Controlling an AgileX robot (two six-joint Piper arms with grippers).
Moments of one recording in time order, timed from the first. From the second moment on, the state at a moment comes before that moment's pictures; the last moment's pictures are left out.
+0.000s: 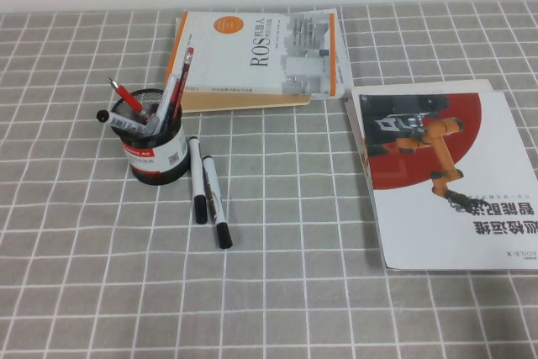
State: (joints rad) right arm 0.00 0.06 0.03 -0.43 0.03 0.53; left arm -0.01 -0.01 0.03 0.14 0.38 -0.01
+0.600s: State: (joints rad) right arm 0.00 -0.01 0.03 0.12 0.37 0.11; left arm -0.01 -0.01 0.03 0.14 0.38 -0.01
